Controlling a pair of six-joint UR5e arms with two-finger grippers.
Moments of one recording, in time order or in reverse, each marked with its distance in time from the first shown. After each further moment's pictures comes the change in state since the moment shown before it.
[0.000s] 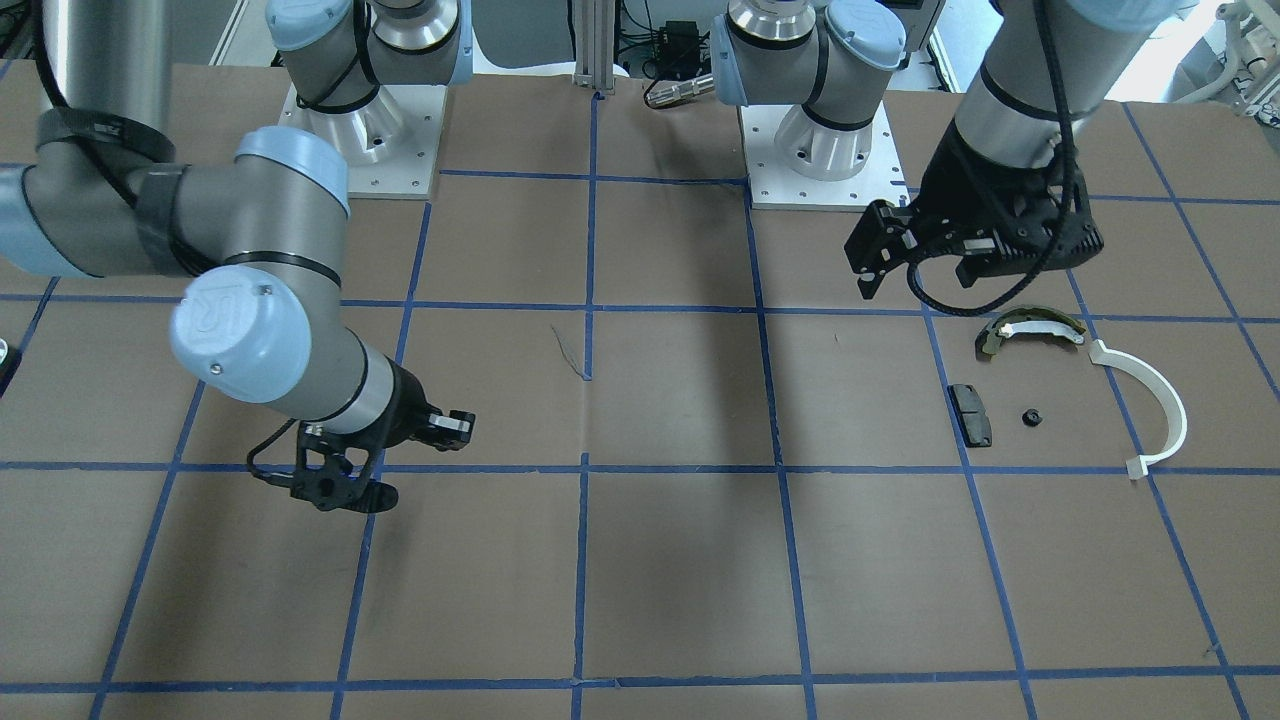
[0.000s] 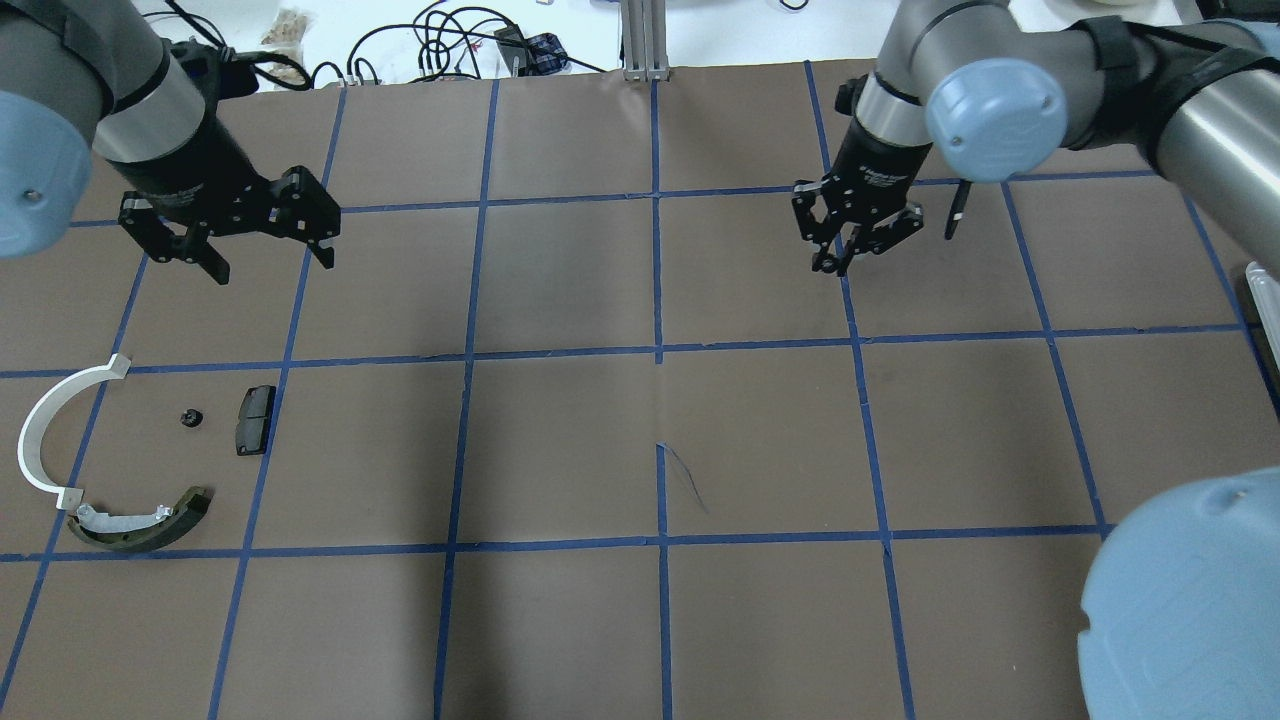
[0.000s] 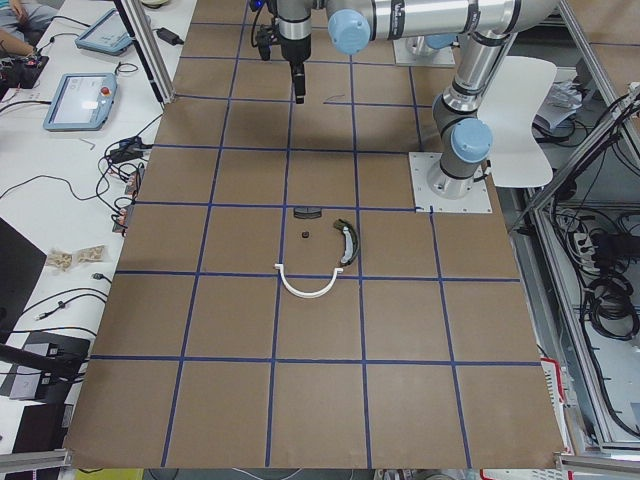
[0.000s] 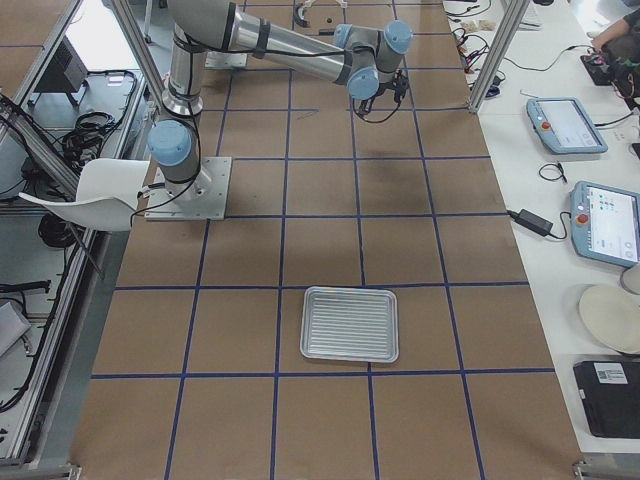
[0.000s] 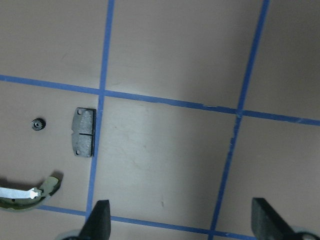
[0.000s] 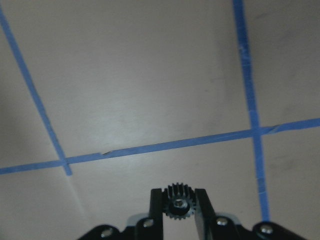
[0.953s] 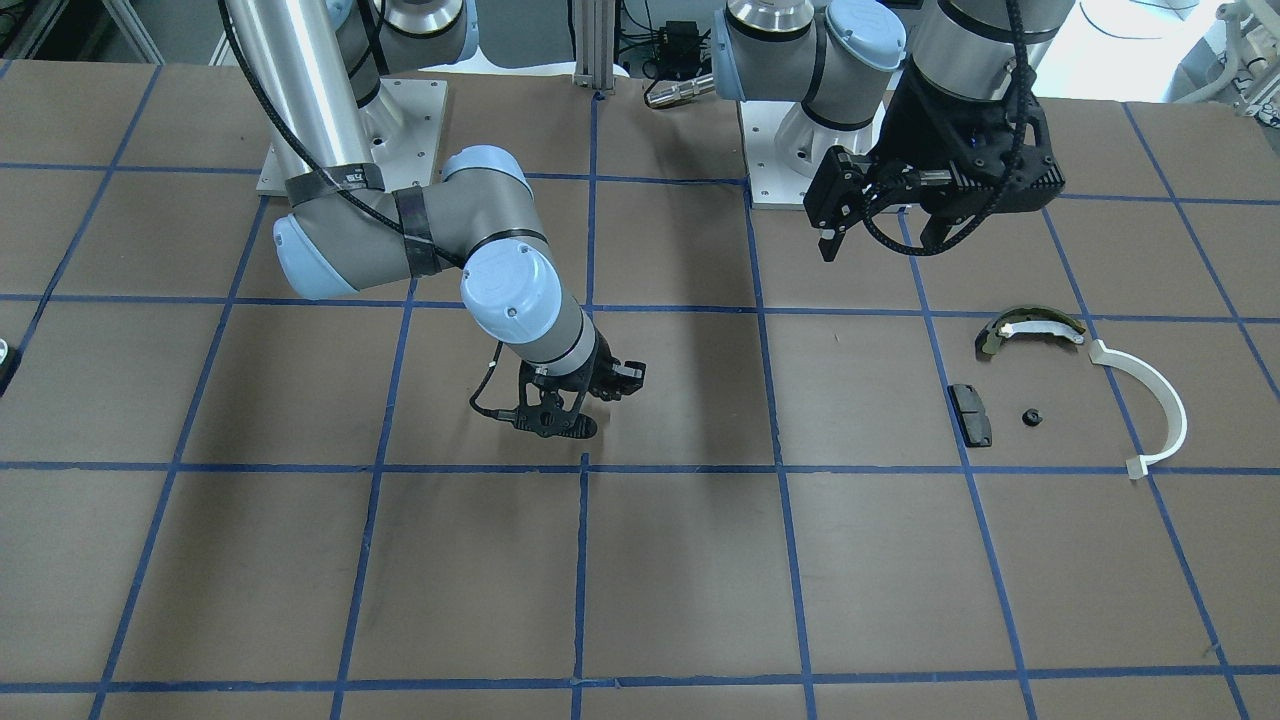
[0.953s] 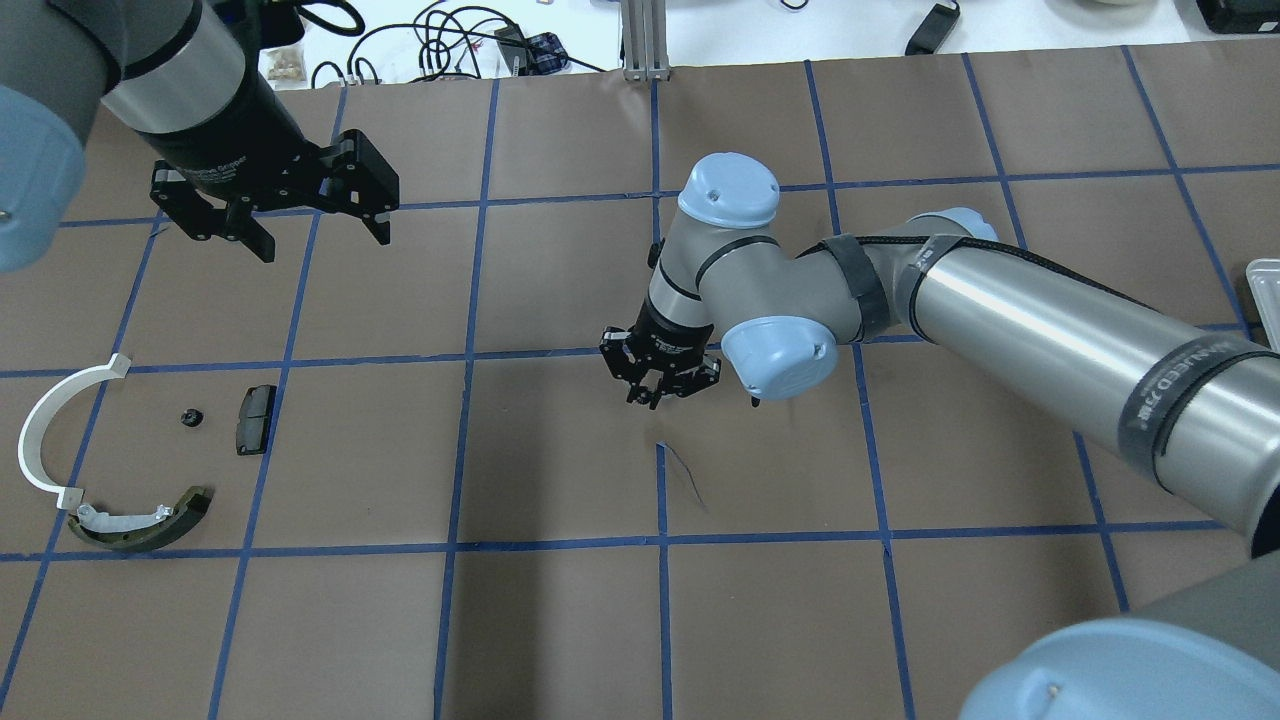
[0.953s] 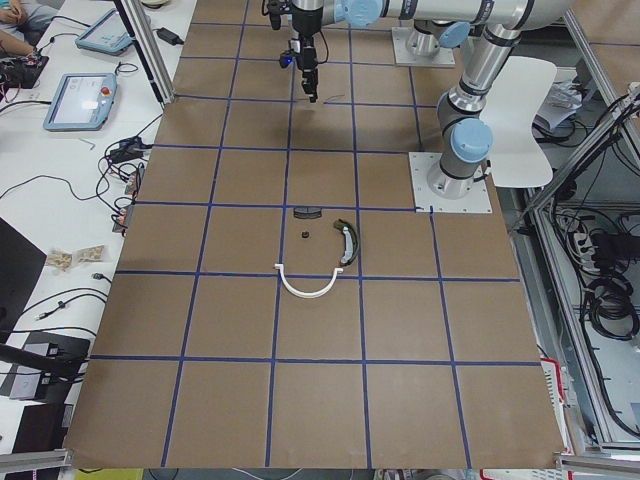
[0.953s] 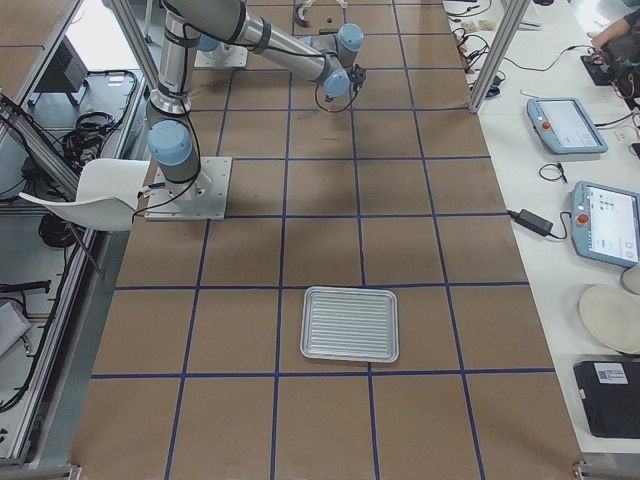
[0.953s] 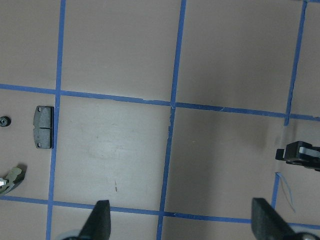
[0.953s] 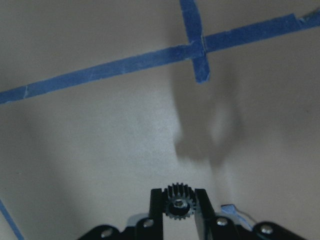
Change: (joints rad) left arm -0.037 0.036 0.000 -0.004 -0.032 -0.018; right arm 0.251 0.053 0.198 -0.321 0.087 0.243
